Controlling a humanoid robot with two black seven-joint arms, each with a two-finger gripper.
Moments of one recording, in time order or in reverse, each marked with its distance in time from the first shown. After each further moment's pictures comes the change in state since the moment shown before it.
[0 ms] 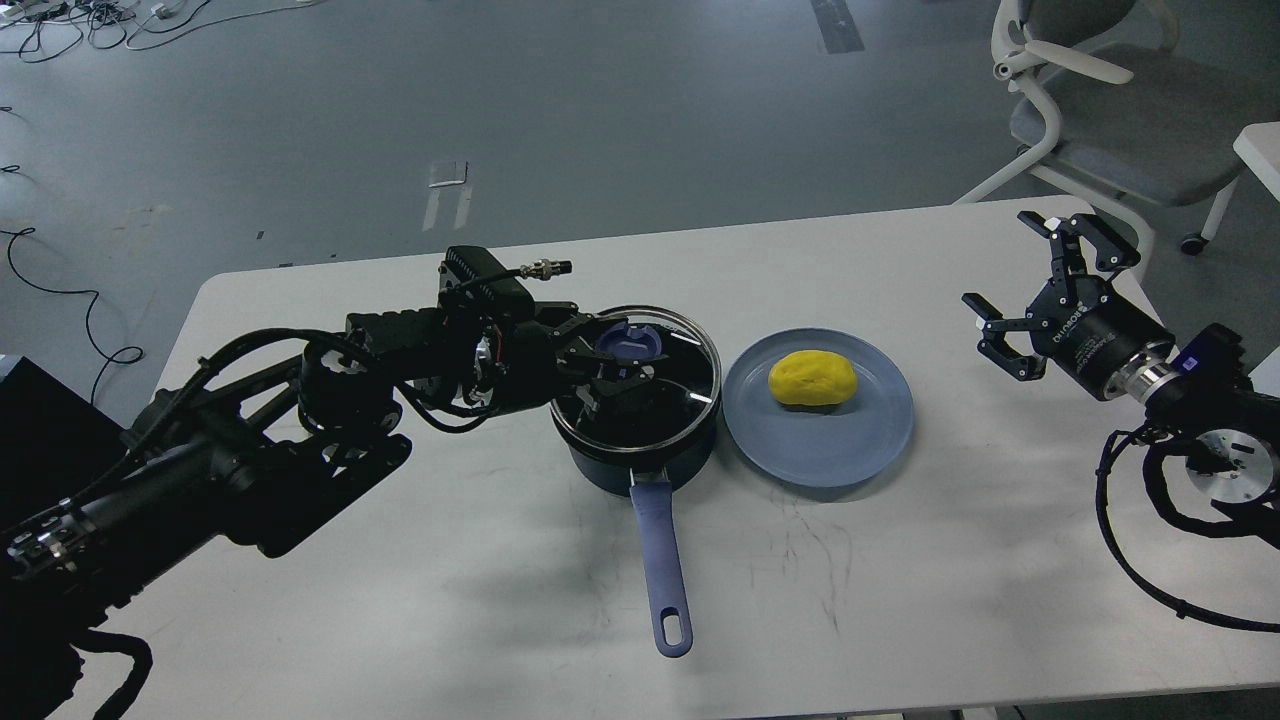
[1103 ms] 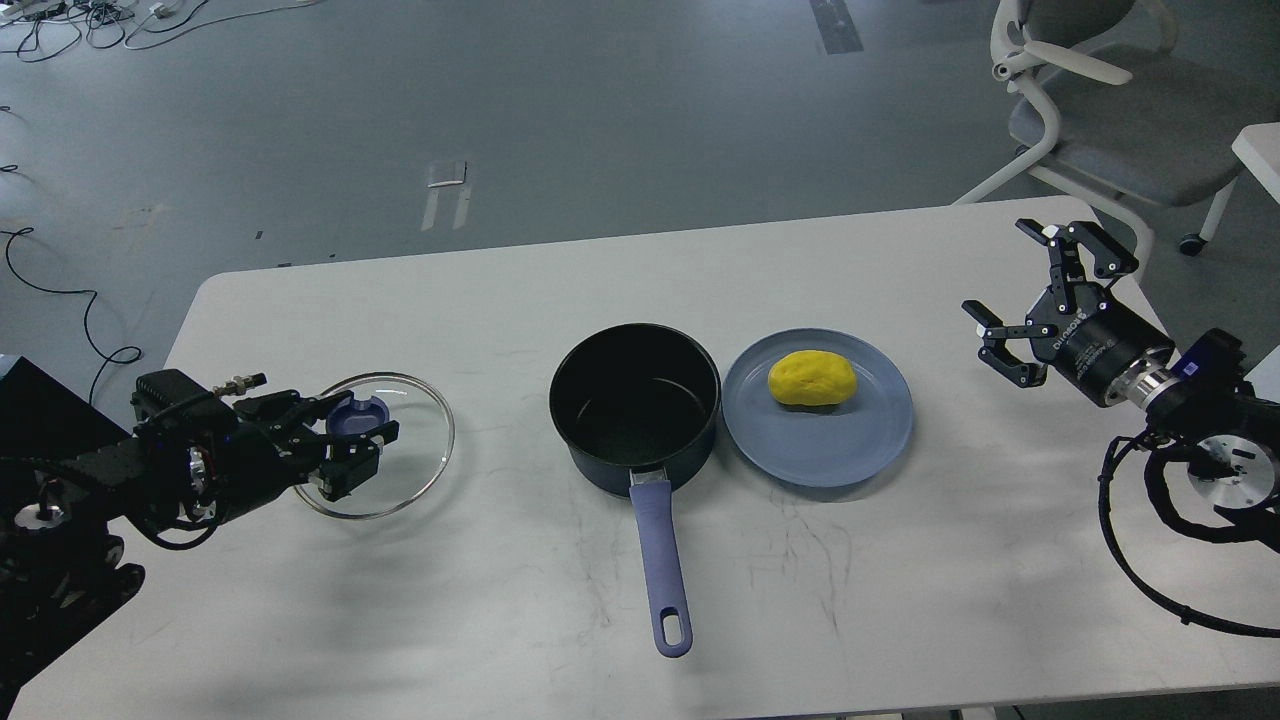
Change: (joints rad) left arm 0.242 0.407 0.133 0.165 -0.169 0.408 -0.106; right arm -0.009 -0.001 0.000 0.000 -0.022 0.000 0.000
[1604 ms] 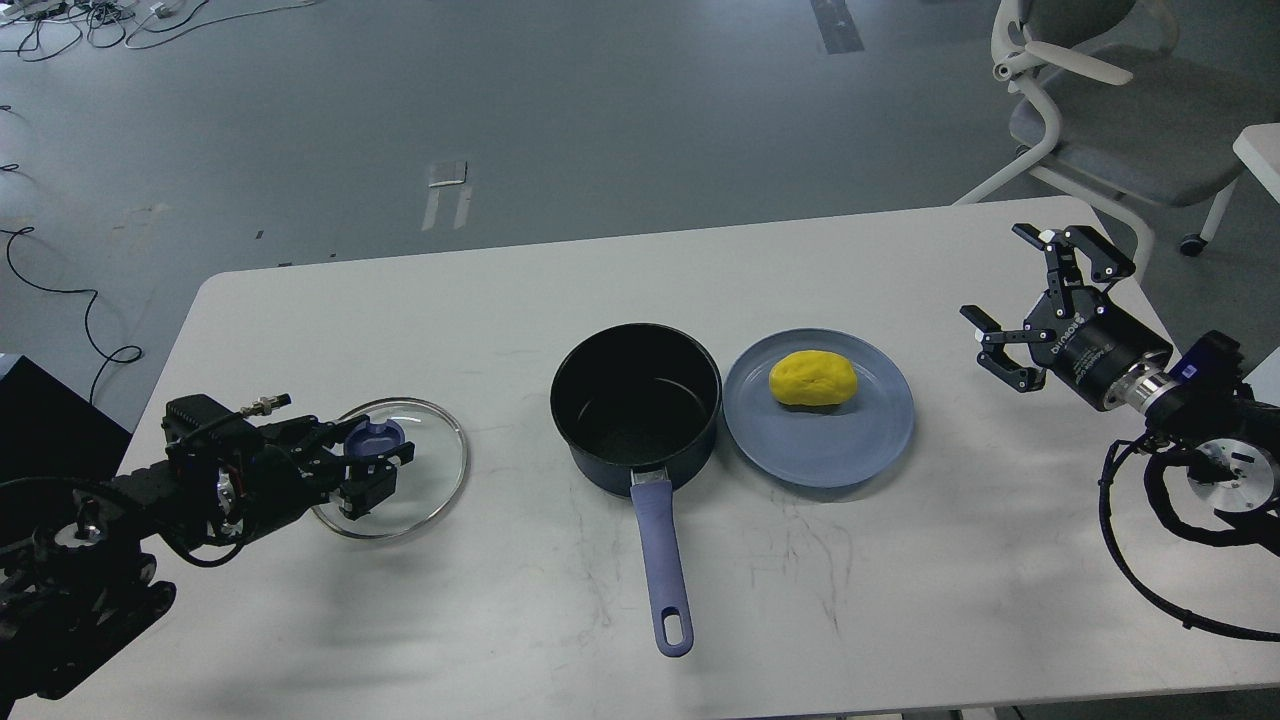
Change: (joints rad) left arm 0.034 -0.068 0.003 0.059 -0.026 0.003 0.000; right arm -0.006 0.000 0.000 0.002 -0.011 0.000 0.000
